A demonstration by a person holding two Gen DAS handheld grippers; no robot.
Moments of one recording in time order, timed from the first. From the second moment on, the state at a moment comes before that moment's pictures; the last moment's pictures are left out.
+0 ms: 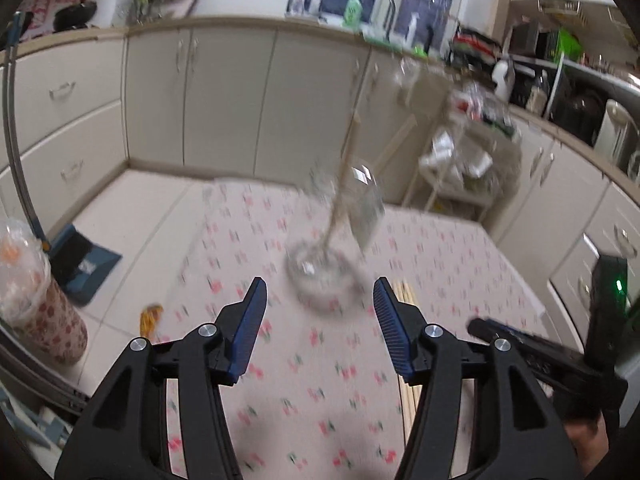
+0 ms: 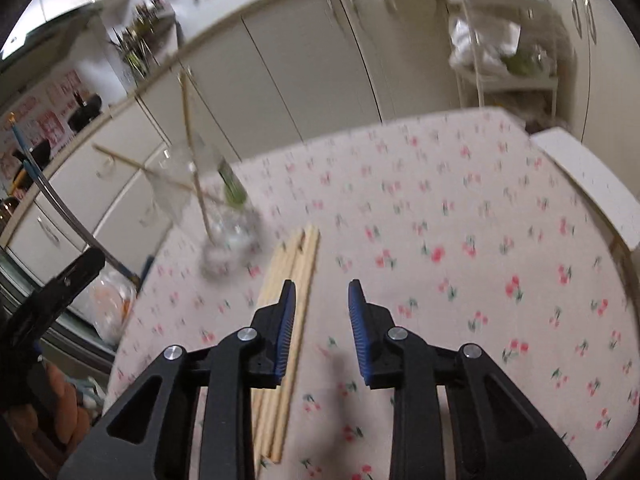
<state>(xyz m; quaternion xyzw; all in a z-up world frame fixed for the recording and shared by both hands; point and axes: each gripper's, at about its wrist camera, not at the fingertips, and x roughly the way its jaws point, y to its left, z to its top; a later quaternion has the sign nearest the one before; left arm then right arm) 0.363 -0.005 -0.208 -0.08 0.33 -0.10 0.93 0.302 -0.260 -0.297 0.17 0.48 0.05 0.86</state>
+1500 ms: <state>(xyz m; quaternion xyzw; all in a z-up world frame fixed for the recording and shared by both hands) 0.440 -0.091 -0.273 -0.03 0.48 -0.13 0.87 0.346 -0.245 -0.323 0.09 0.53 0.06 0.84</state>
